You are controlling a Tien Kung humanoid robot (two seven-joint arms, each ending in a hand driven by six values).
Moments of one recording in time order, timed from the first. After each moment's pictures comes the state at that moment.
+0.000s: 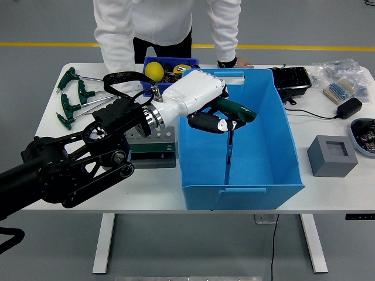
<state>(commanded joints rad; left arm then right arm) -0.86 0.22 -0.50 -1.34 1.83 0.12 0.07 0.15 -0.20 0.23 0.24 0.16 -0.33 -0.06</state>
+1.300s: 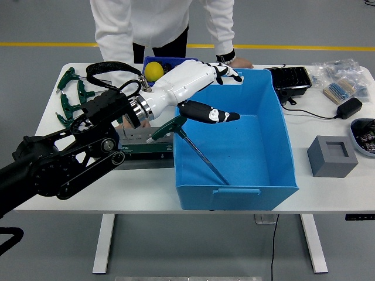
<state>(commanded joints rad) -0.81 0.27 -0.66 -1.29 1.89 0.10 -0.07 0.15 -0.20 0.23 0.24 0.16 -0.33 -0.06</state>
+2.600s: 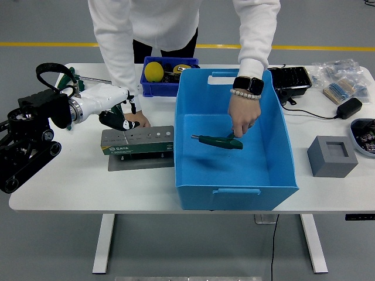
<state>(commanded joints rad) -0.77 0.47 -0.67 -1.13 1.94 -0.19 0.01 0.15 -0.20 0.24 0.24 0.14 -0.33 -0.06</state>
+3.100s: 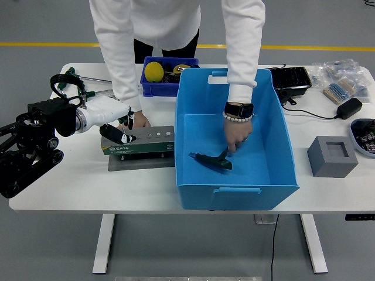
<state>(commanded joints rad) -0.80 0.48 -0.58 -1.13 1.99 -0.21 0.03 0.15 -0.20 0.24 0.24 0.13 -0.33 -0.07</state>
